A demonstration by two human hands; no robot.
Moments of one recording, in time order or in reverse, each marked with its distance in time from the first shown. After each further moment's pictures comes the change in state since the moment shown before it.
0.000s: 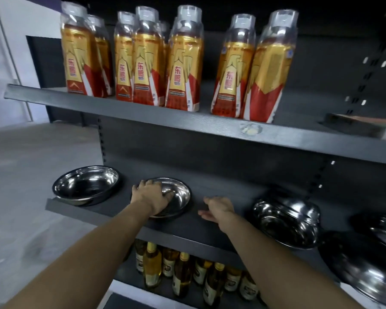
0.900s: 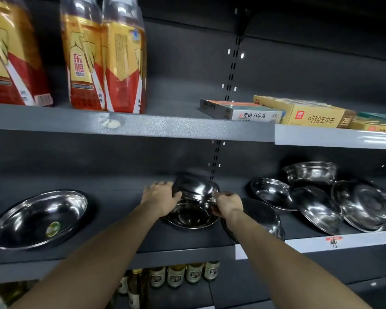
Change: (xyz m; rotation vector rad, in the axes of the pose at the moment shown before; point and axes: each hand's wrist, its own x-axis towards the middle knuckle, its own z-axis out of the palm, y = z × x) left_hand -0.005 0.272 0.050 -0.071 -0.009 0.494; right_hand -0.023 0.009 -0.272 0.087 0.501 -0.071
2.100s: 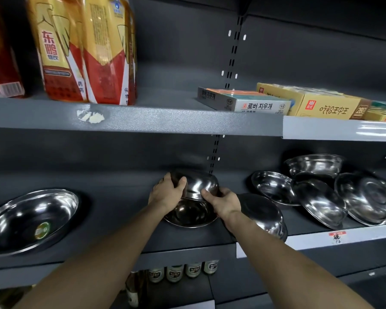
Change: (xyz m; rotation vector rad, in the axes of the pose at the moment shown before) left_hand 0.027 0.018 0.029 -0.579 0.039 -0.200; right_hand 0.013 0.015 0.005 -0.214 -0.028 -0.148
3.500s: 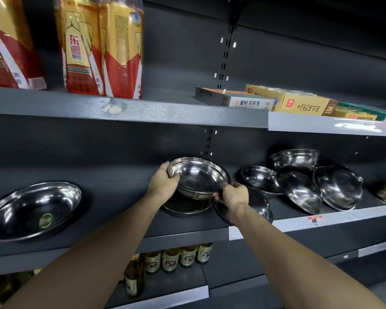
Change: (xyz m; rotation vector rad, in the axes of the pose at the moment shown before) left_hand -0.030 0.002 -0.022 -0.367 0.023 0.070; right_hand -0.037 -0.009 -0.023 0.369 0.221 0.130
